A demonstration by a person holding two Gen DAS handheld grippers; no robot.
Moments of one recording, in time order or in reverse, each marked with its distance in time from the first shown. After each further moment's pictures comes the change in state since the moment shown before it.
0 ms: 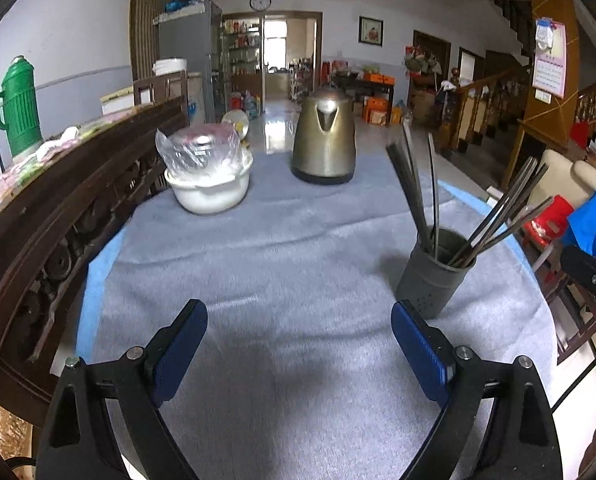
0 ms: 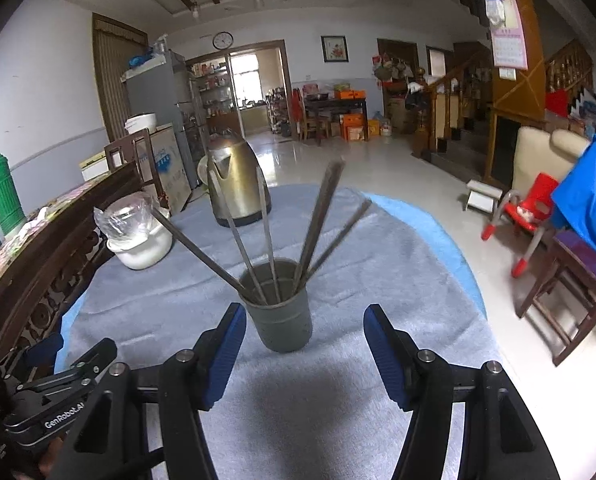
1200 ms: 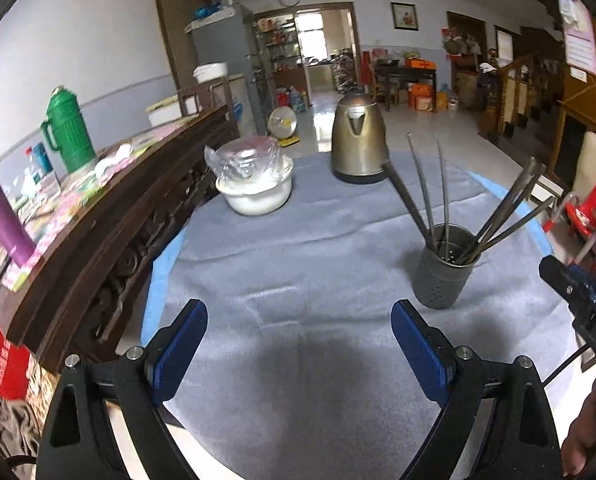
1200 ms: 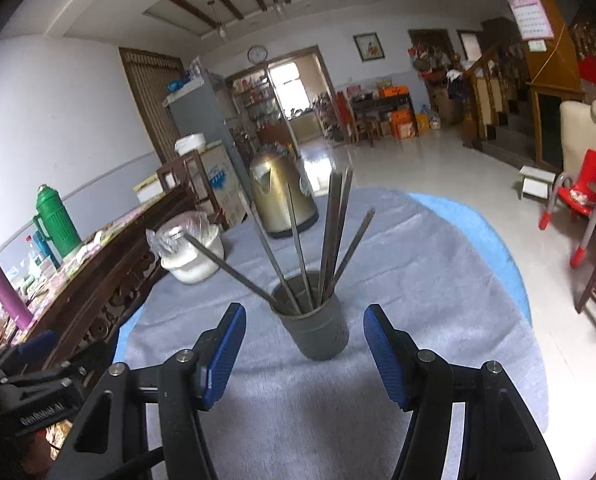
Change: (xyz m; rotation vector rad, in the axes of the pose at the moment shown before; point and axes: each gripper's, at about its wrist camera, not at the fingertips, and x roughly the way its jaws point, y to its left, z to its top) left arm -0.055 -0.042 0.013 0.017 0.058 0.236; right arm 0.016 -0.052 -0.001 0.081 0.025 0.282
